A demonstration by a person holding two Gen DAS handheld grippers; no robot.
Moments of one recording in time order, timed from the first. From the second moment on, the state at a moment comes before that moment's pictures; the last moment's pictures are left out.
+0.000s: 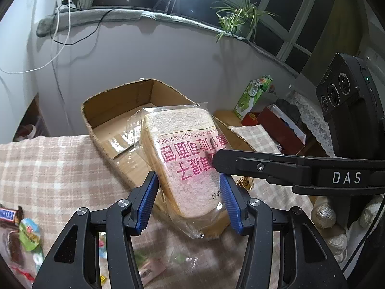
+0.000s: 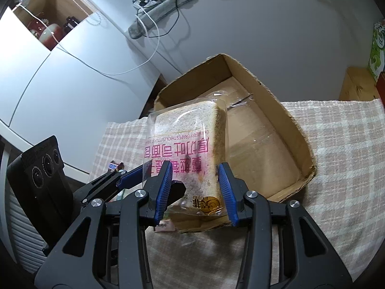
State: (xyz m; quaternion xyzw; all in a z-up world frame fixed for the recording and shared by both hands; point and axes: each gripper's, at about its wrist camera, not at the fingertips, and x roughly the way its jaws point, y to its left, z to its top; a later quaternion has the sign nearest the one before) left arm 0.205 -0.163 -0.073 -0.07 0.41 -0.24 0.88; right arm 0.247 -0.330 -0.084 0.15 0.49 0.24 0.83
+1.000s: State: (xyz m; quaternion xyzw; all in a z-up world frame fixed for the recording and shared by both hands) left arm 0.165 -0.126 -0.045 -0.04 0.39 -0.20 0.90; right arm 0.164 -0.309 -0.052 0.06 0.44 0.24 0.86
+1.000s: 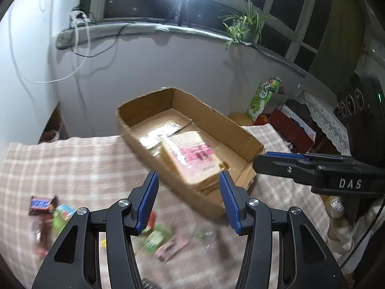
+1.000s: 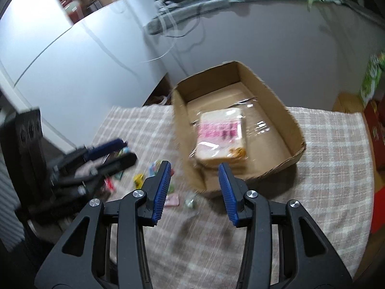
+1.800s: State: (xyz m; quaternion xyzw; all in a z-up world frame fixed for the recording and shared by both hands) left arm 0.054 0.003 -0.083 -0.03 0.42 -0.12 0.90; right arm 0.102 -0.251 -0.105 -0.07 0.46 0.23 0.86
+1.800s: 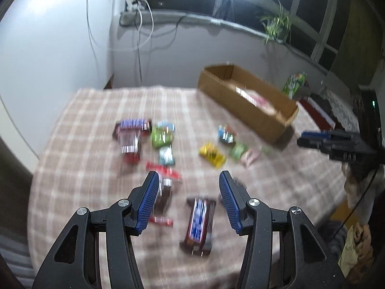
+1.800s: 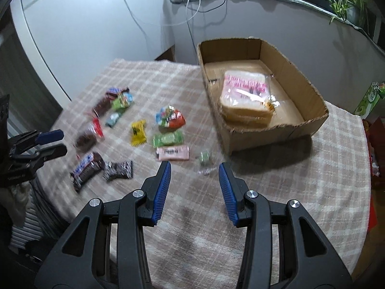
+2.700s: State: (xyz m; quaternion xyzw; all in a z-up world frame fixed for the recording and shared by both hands) left arm 0.045 -0.022 -0.150 0.02 0.47 -0.14 0.87; right arm 0.149 -0.229 -0.161 -0.09 0.49 0.21 0.84
